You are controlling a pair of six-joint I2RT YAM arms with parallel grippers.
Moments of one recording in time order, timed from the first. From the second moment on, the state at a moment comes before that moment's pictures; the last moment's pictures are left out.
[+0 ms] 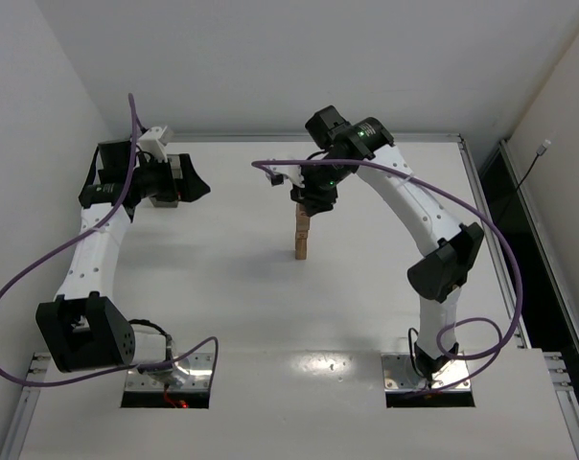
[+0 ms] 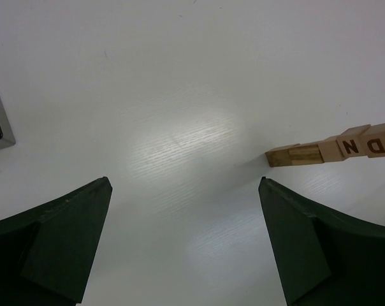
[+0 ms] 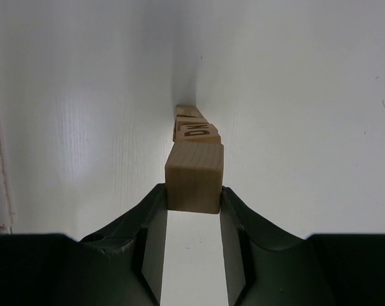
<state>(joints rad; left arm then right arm) 0.14 1.33 1.23 -0.52 0.62 -0.01 0.60 1.95 2.14 -1.35 -0.41 -0.98</state>
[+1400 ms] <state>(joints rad) 0.14 1.33 1.23 -0.52 0.62 -0.01 0.60 1.98 2.14 -1.35 -0.40 -0.96</state>
